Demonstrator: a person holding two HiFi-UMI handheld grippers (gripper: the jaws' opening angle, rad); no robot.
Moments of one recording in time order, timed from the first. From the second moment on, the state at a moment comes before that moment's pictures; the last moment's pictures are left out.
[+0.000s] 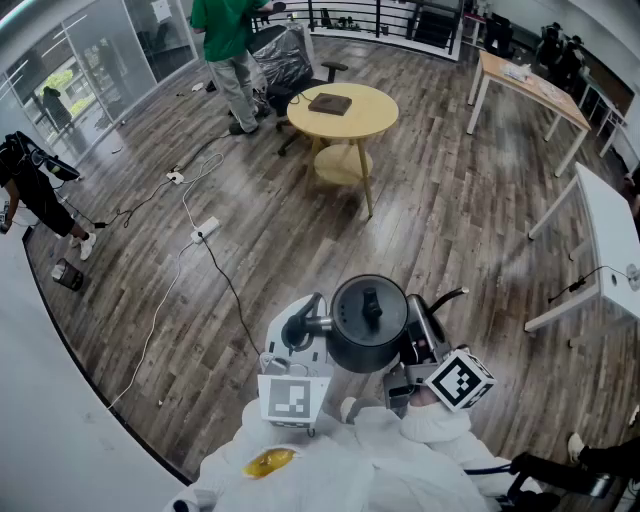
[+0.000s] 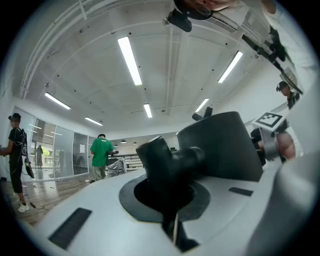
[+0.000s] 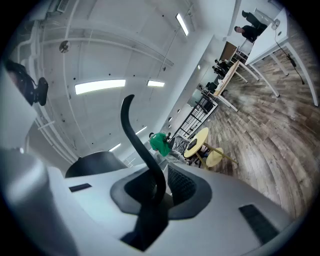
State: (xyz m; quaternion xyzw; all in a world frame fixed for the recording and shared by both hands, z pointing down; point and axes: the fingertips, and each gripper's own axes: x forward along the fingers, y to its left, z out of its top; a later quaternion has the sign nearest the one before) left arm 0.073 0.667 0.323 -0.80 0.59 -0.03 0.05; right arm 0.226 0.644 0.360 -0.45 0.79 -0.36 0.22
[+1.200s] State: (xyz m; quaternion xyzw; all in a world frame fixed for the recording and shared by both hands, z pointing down) left arm 0.017 0.428 0.306 -0.81 0.58 -0.01 0.08; right arm 0.174 0.403 0.343 -0.46 0.79 -0.33 0.25
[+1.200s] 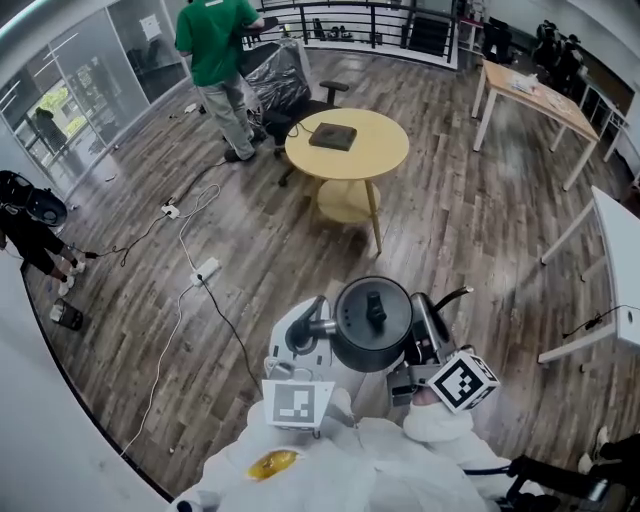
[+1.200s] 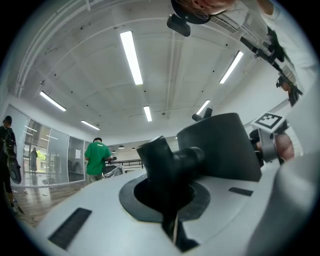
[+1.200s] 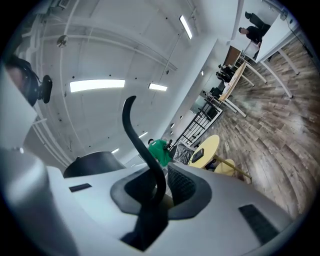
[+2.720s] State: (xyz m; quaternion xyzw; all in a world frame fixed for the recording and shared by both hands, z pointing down) left arm -0.019 -0.001 0.307 -0.80 0.60 0.01 0.07; right arm 0.135 -0.040 0.337 -0.45 0.80 -0.33 0.22
